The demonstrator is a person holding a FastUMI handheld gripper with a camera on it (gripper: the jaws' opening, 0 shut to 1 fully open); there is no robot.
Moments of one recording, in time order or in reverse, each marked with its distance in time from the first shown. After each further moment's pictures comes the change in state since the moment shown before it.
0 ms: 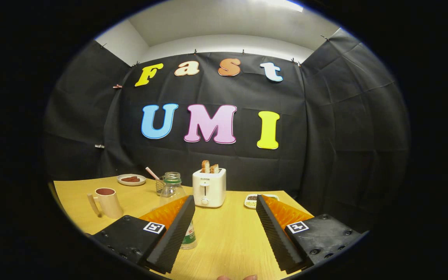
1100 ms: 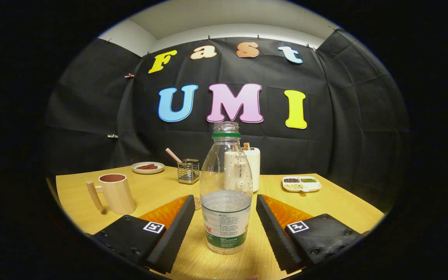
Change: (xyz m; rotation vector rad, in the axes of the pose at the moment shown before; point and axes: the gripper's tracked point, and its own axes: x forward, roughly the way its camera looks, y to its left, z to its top) arm 0.061 0.090 -0.084 0.029 0.086 0.105
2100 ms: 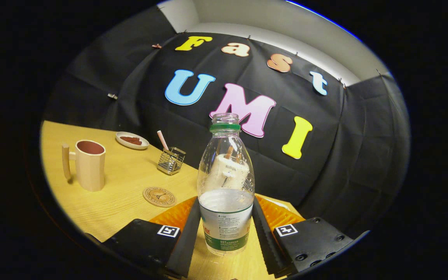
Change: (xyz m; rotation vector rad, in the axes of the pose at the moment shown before) arm 0.025 -0.009 0.044 -0.486 -0.006 -0.088
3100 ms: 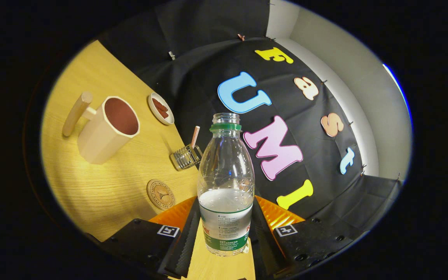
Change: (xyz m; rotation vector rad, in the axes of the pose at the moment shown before) arm 0.011 0.088 0.055 -0.597 -0.061 0.058
